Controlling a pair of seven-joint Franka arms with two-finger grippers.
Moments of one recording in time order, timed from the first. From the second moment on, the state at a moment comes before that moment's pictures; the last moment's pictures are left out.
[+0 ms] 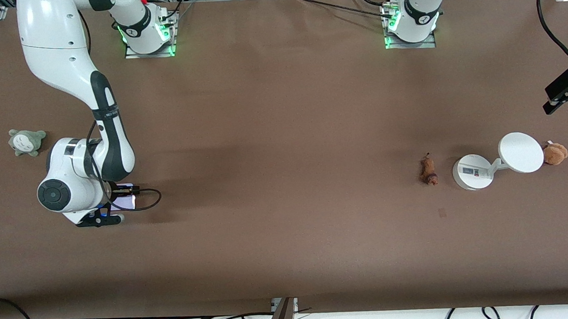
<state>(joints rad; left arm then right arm) 0.15 0.05 -0.10 -1.49 0.01 1.70 0.07 0.37 0.75 -0.41 -1.62 0.19 2.09 -0.11</state>
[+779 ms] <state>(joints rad) 0.16 0.05 -0.10 -1.51 0.02 1.64 0.07 0.37 0.74 -0.41 -1.66 0.19 2.13 -0.12</state>
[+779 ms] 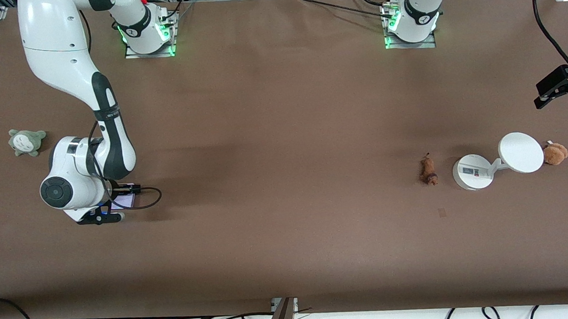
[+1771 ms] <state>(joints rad) 0.11 -0.06 -0.03 -1.57 0.02 1.57 0.08 0.38 0.57 -0.46 -1.19 0.14 1.40 -0.13</state>
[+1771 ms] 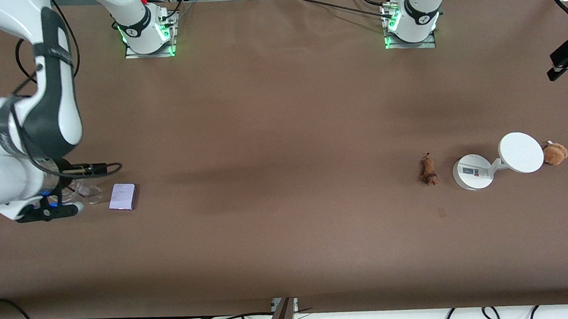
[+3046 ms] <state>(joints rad) 0.12 -0.06 -0.02 -1.58 -0.04 1.56 0.08 0.06 0.00 -0.07 -1.52 0.03 1.37 -0.13</state>
